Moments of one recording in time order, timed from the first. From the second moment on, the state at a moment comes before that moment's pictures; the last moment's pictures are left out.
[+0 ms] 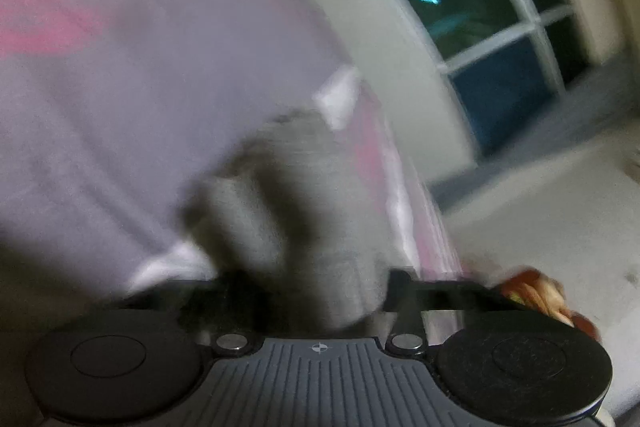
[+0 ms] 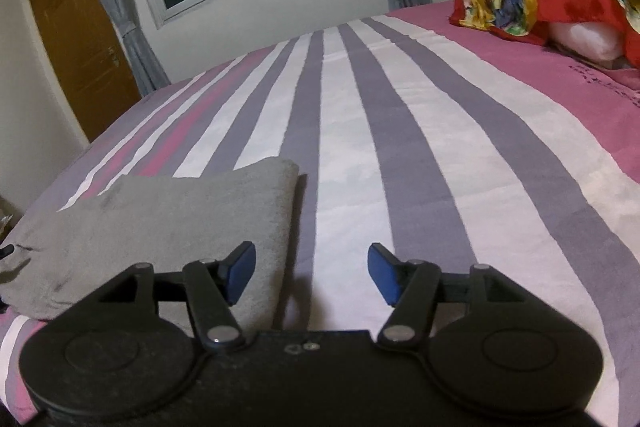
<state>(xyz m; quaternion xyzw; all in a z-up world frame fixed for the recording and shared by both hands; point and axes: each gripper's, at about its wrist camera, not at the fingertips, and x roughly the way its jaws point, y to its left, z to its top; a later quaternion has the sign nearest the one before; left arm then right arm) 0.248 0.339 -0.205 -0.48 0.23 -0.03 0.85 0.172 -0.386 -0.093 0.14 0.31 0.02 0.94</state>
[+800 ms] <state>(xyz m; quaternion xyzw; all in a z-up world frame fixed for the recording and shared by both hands) 0.235 0.222 -0.046 -0.24 0.22 -0.04 0.94 0.177 -0.429 -0.106 0.14 0.30 -0.18 0.93</state>
